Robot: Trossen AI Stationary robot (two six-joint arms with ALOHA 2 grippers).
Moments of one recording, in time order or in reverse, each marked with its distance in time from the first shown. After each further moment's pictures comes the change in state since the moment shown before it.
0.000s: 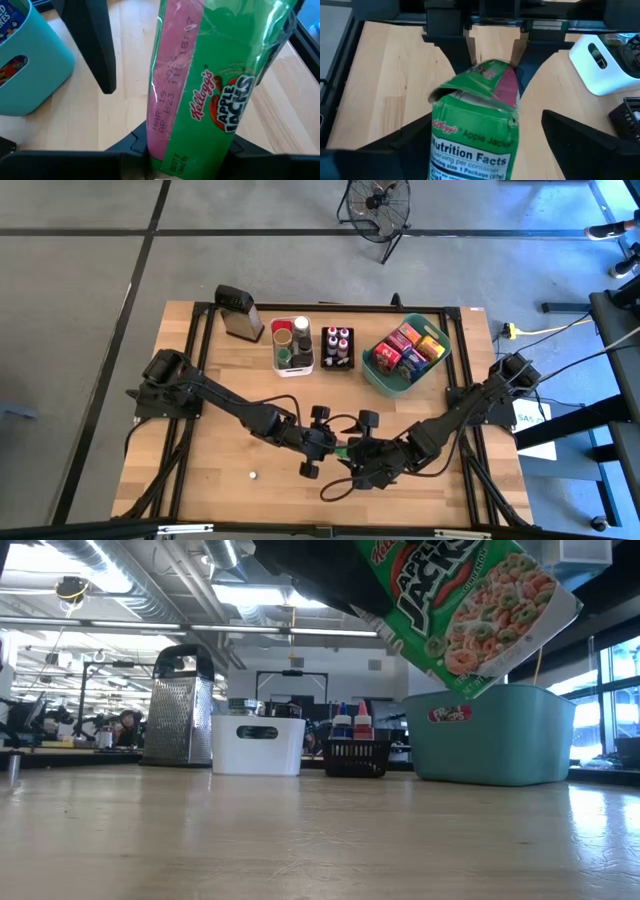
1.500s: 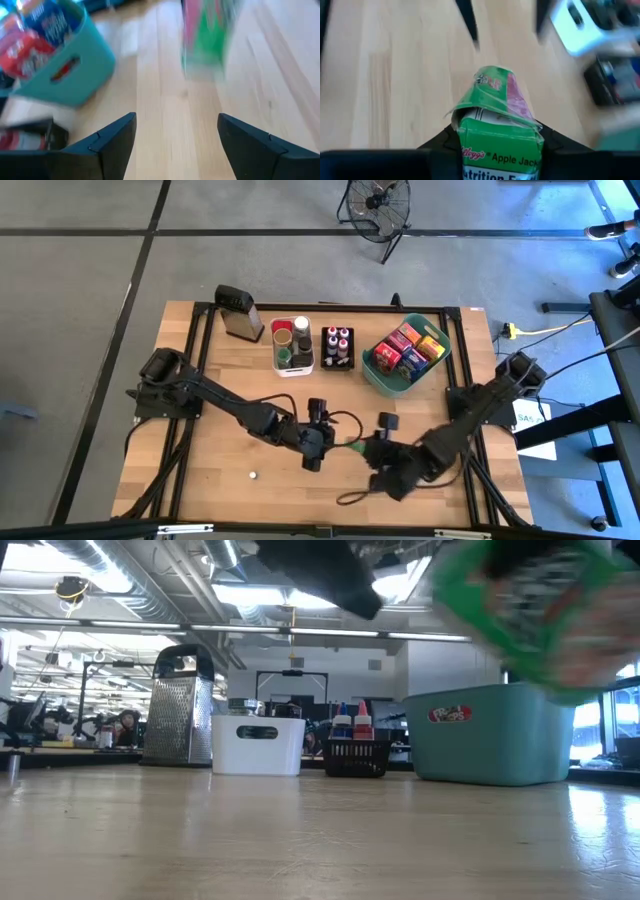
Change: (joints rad) left arm -0.009 -0.025 0.000 -0.033 -0.167 0.019; right arm 0.100 -0.043 0.000 -0.278 0.070 0.204
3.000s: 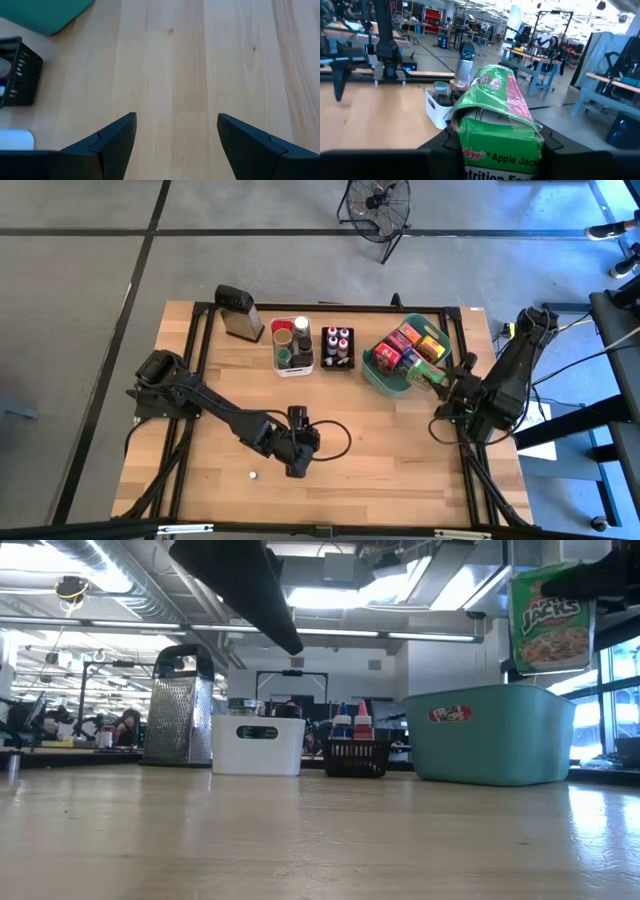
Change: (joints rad) left arm -0.074 -0.012 -0.001 -0.289 0.015 -0.314; right arm 0.352 -0.841 -0.742 -0.767 0.902 0.994
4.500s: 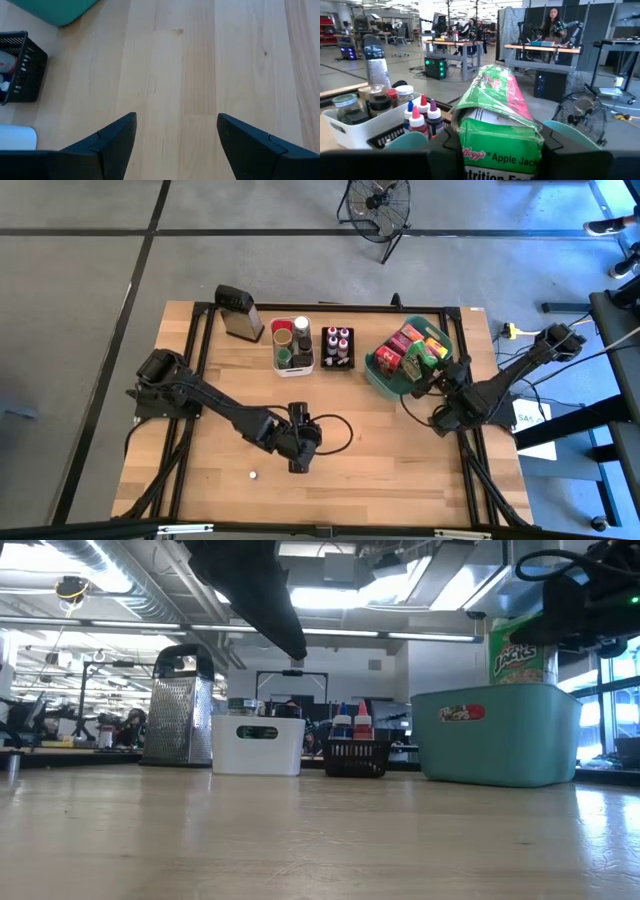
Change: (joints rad) left arm 0.032 0.000 0.000 0.001 0.010 -0.015; right arm -0.468 0.149 -0.091 0.377 -0.001 0.056
